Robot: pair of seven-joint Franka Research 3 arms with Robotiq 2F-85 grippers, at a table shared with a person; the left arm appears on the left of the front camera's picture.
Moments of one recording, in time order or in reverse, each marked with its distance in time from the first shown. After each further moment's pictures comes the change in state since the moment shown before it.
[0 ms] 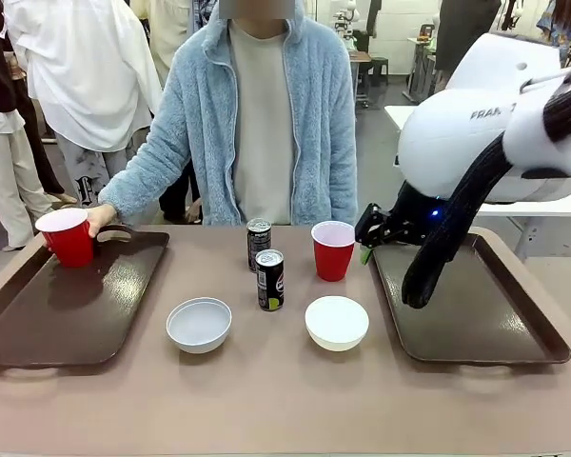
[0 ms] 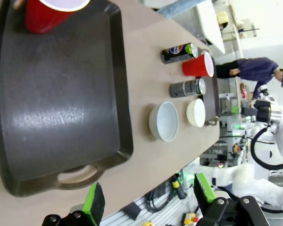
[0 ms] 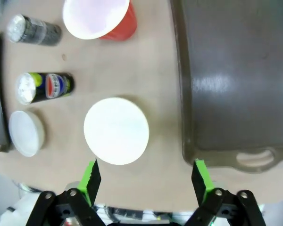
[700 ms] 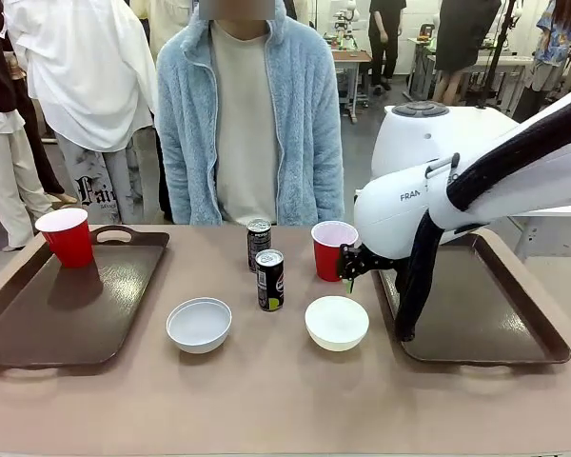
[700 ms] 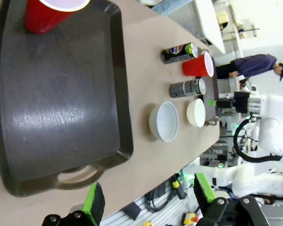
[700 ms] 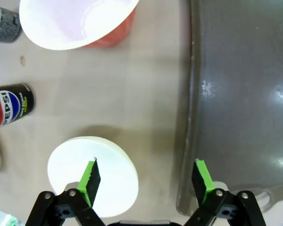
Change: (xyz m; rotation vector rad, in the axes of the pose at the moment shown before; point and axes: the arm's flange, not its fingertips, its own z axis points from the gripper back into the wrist) left arm 0.000 0.000 0.000 0.000 0.000 0.000; right arm 0.026 0.025 -0.089 -0.152 0.036 0.124
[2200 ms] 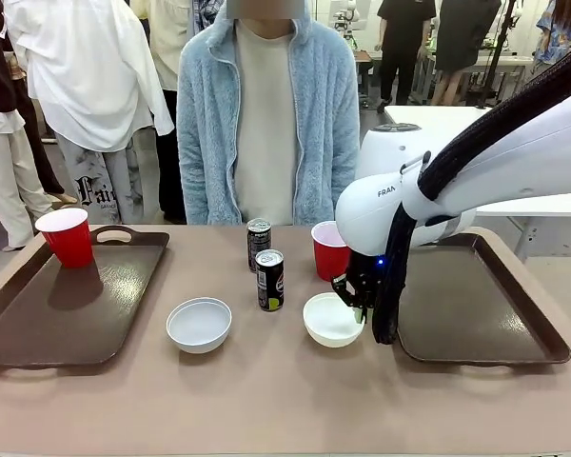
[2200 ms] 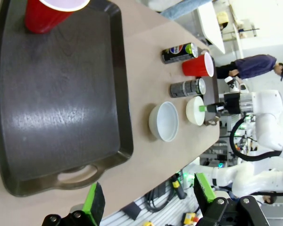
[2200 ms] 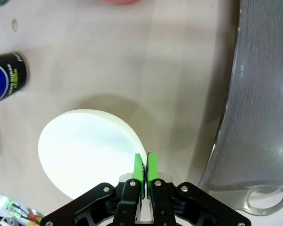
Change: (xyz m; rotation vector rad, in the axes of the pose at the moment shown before) left arm 0.000 0.000 0.000 0.000 0.000 0.000; right arm -0.001 0.013 -0.027 0.035 0.163 0.051
